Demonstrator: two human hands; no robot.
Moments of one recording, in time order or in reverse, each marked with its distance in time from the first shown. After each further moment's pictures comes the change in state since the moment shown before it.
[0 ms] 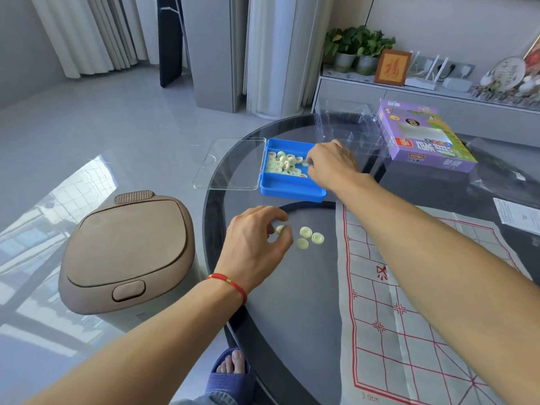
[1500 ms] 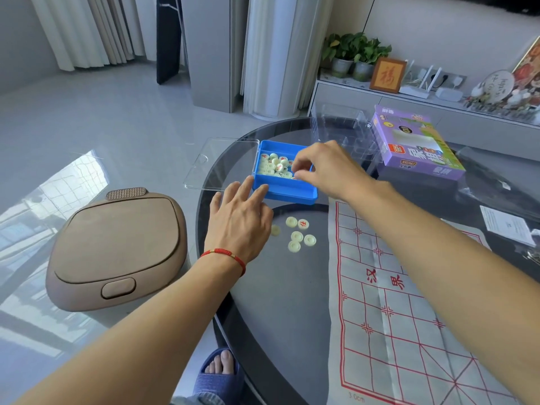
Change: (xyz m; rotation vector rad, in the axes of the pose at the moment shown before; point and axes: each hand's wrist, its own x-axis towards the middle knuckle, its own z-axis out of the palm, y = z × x) left_hand 0.033 -0.030 0.017 0.390 -0.046 -0.055; right_hand -0.032 0.005 -0.038 0.282 -0.004 -0.287
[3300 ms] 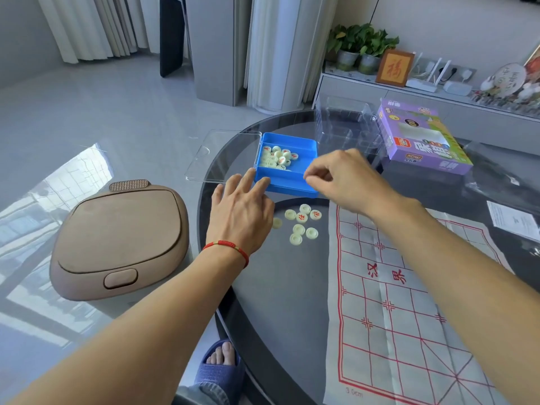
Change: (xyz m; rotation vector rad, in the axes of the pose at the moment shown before) left_hand 0.000 0.000 0.006 0.014 0.036 -0.009; right_hand -0.045 -0.005 -0.008 0.089 0.012 0.035
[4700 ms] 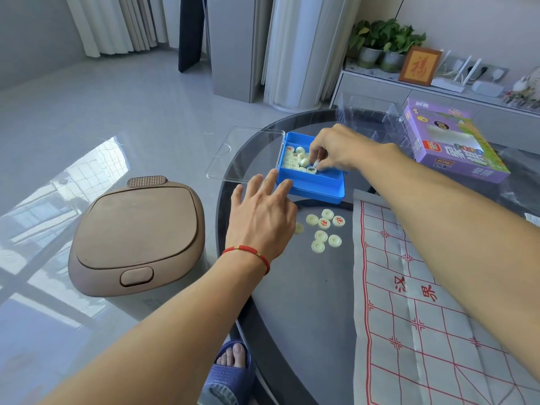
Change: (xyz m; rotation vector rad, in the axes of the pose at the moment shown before) left_hand 0.001 0.001 0.000 0.005 -0.014 0.001; right_hand 0.116 0.023 0.021 -0.216 -0.298 -0.018
